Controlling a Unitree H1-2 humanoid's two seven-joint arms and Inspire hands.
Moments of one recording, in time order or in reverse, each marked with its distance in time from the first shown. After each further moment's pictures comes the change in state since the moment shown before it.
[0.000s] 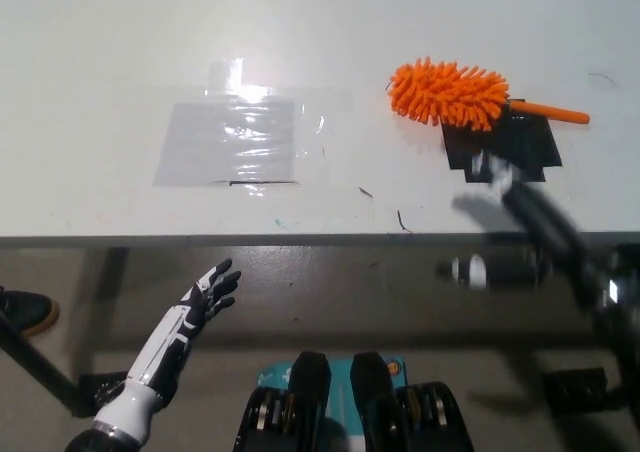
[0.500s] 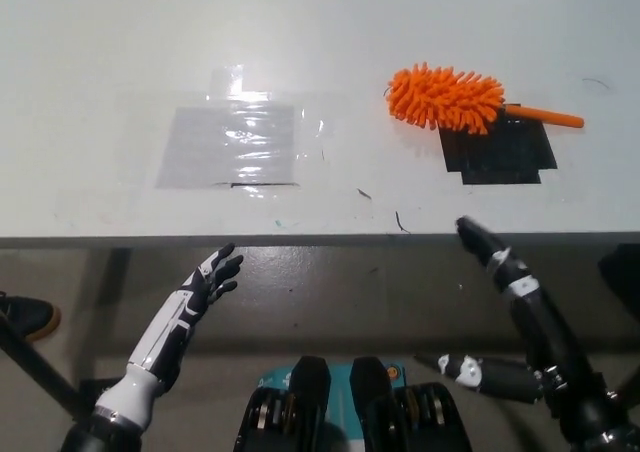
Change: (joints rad) left_arm -0.026 0.000 -0.001 -0.007 -0.001 -0.003 -0.001; right_arm 0.270 0.221 -0.095 -0.191 0.245 -0.053 -0.039
